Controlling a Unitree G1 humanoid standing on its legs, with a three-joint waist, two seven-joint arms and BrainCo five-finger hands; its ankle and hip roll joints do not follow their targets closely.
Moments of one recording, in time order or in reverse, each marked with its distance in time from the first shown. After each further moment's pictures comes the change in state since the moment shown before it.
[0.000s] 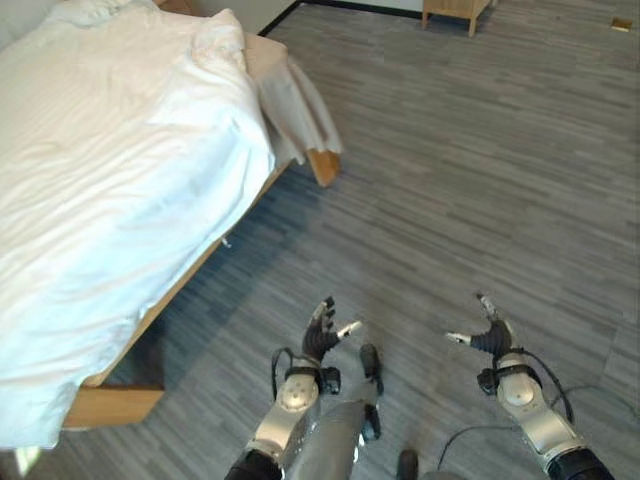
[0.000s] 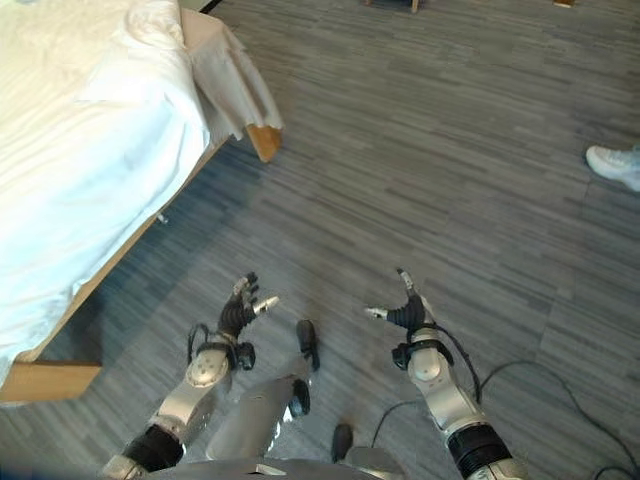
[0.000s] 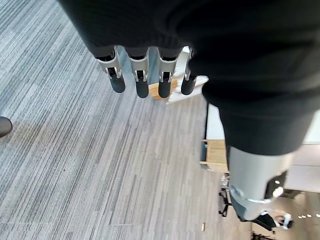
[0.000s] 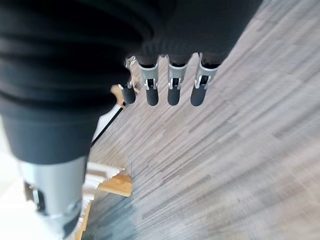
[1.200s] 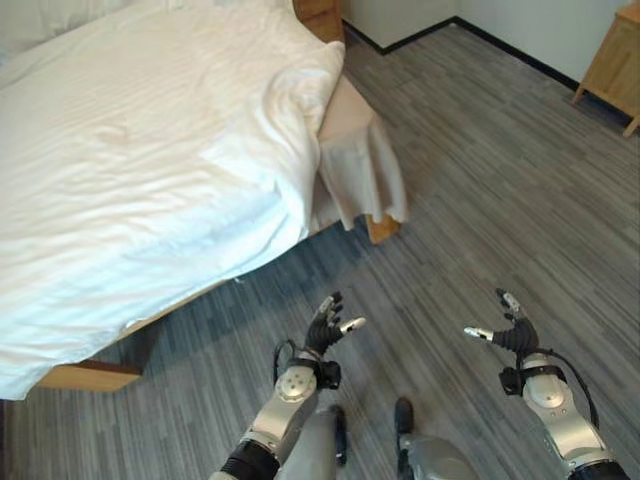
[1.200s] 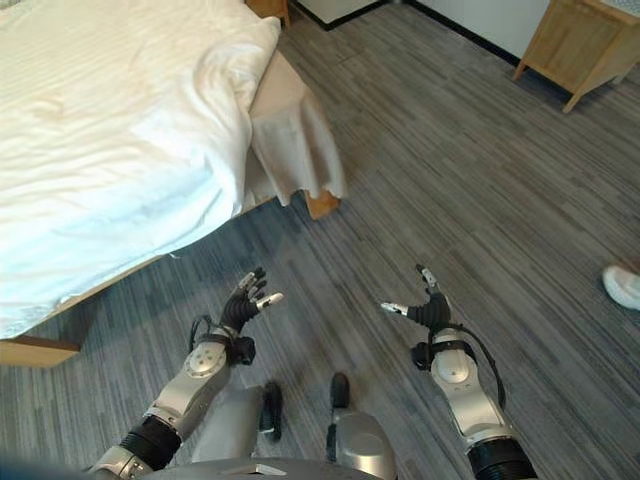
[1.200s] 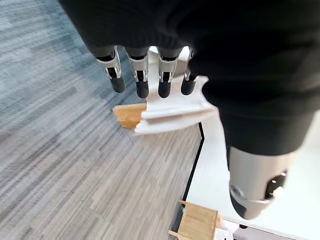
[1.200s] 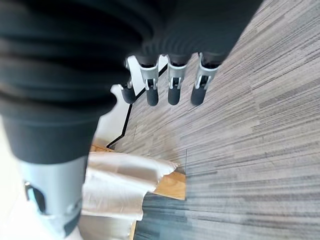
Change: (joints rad) left arm -0.061 0.019 0.008 -0.024 -0.039 0.033 -0.085; right arm 0.075 -0.045 -0.155 -0.148 0.106 0.007 0.112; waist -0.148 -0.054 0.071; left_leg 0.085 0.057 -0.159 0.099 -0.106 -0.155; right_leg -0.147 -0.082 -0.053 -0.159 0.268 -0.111
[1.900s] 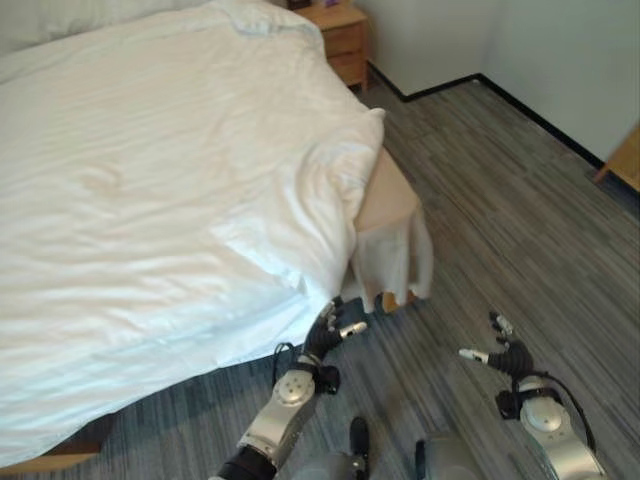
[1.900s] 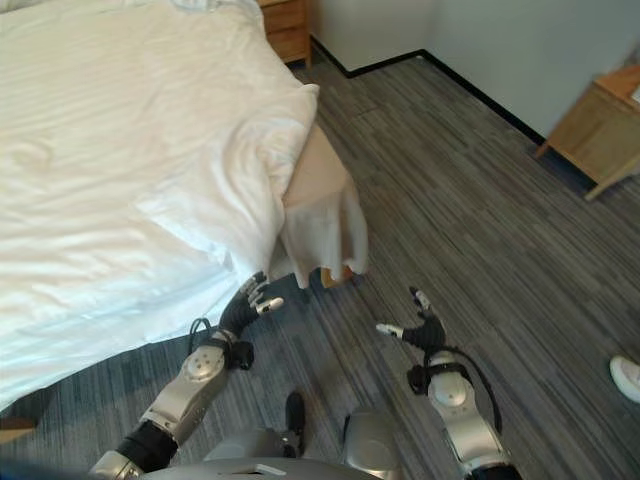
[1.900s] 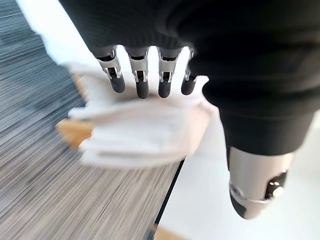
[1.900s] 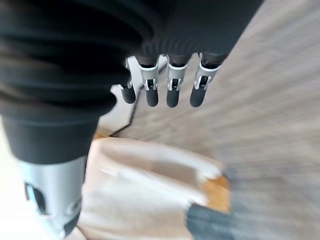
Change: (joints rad) left arm 0.030 0.032 0.024 -0.033 0.000 0.023 -0.006; right arm 0.065 0.016 -0.010 -0.057 -0.062 0.013 0.012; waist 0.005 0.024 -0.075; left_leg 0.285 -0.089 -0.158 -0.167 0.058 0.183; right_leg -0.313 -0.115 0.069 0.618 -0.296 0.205
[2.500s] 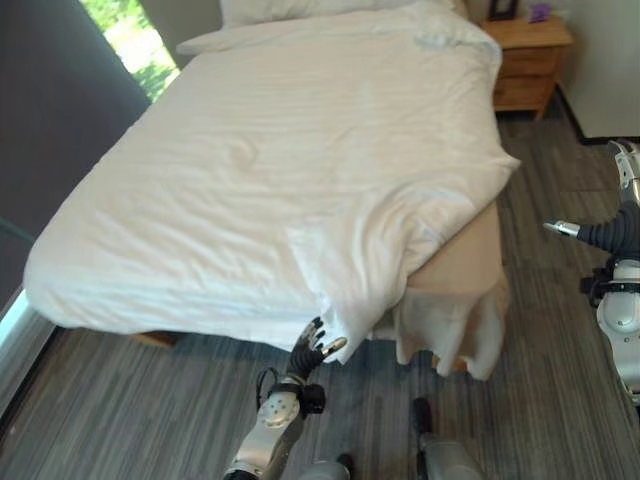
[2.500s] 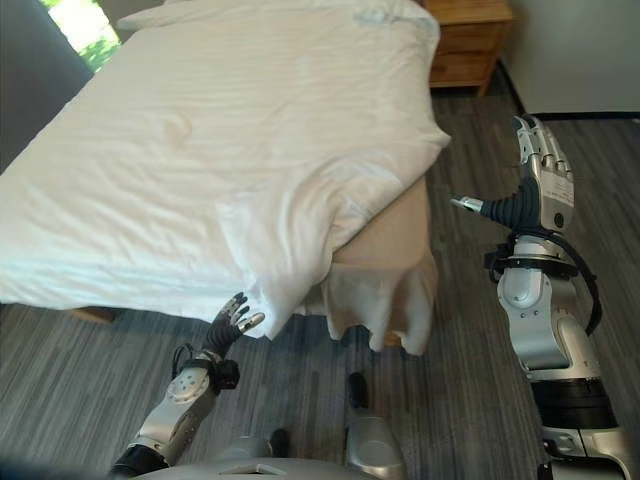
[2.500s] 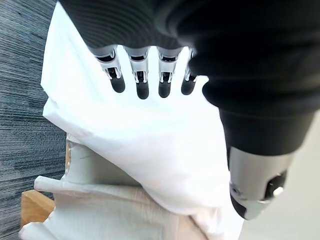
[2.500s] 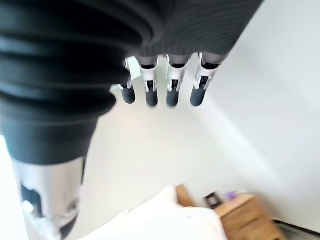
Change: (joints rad) left arm 0.089 -0.031 0.089 0.037 -0.001 -0.007 -0.021; right arm -0.275 -0.302 -0.226 -0.229 -0.364 0.042 -0.193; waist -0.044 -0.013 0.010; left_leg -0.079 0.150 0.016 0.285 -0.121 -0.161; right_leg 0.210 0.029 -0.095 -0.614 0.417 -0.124
